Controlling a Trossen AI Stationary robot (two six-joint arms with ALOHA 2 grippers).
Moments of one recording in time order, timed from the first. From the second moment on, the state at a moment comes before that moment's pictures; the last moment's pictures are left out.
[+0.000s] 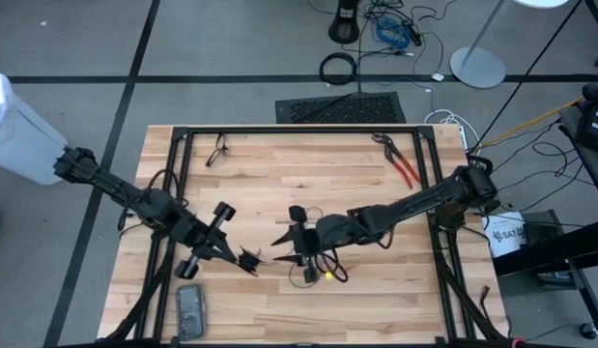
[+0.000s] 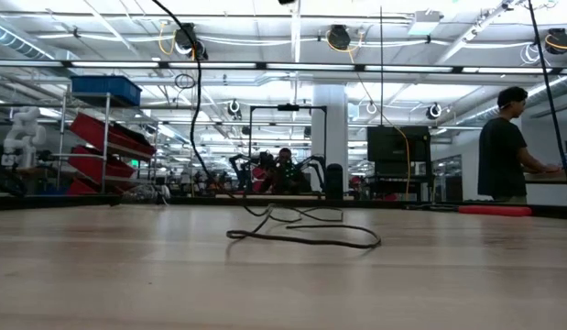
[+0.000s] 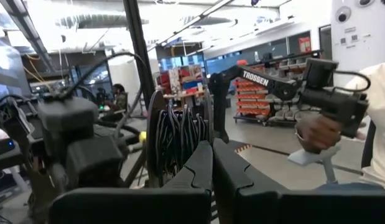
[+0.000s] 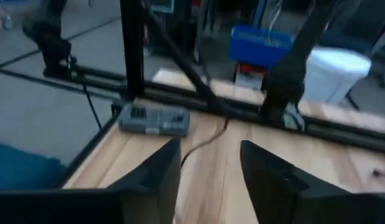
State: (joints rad) left arm -0.45 0.92 0.64 0.51 0.16 0.16; right arm 0.29 1.74 1.30 0.19 0.10 -0.07
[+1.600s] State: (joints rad) left arm -0.45 1.00 0.64 0.39 0.21 0.06; right arm 0.33 1.72 1.30 0.40 0.24 -0.24
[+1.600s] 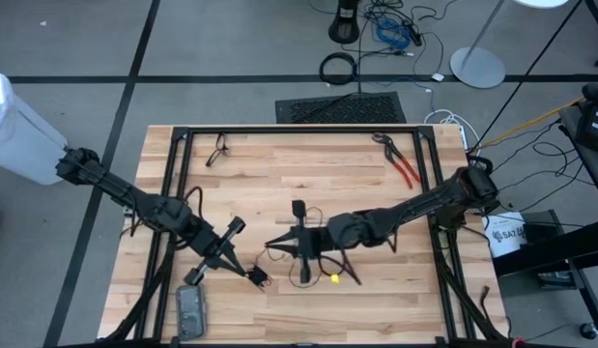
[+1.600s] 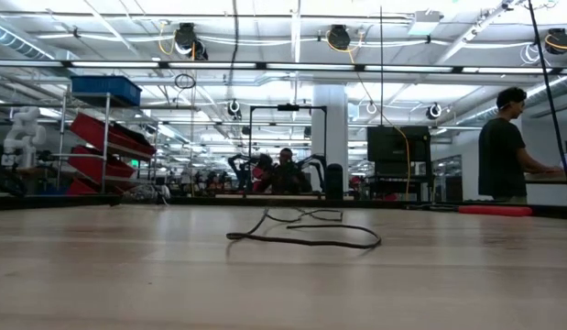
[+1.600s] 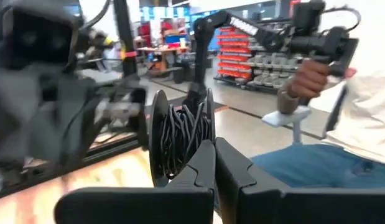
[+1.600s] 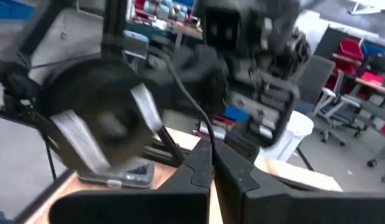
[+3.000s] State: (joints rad) left arm -0.48 0.98 0.64 0.68 0.08 0.19; right arm 0.52 1.46 1.30 -0.25 0.44 -0.02
